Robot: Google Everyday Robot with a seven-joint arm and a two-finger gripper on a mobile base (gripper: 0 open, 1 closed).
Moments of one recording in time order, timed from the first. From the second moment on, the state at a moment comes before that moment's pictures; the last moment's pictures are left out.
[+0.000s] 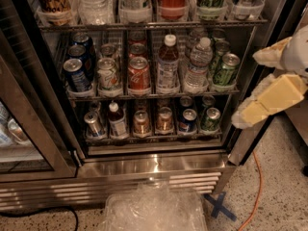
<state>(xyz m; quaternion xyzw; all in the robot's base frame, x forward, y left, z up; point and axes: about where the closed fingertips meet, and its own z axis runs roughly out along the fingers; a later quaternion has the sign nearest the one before) 0.433 -0.177 0.977 -0.50 0.80 0.12 0.30</state>
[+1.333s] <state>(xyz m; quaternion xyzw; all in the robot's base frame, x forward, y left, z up) 0.436 -0.087 0.988 -0.46 0.71 0.21 0.48</state>
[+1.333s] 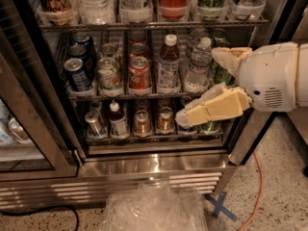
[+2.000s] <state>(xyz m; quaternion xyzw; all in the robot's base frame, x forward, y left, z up) 0.455 -0.072 0.957 -0.40 0.70 0.20 0.56</state>
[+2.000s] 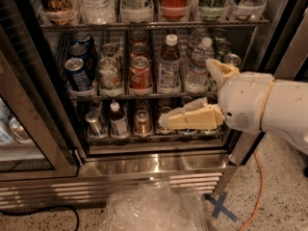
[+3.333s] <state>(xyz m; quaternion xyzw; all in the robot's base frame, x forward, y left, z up) 0.517 -0.165 0.917 -0.14 0.66 0.18 0.71</state>
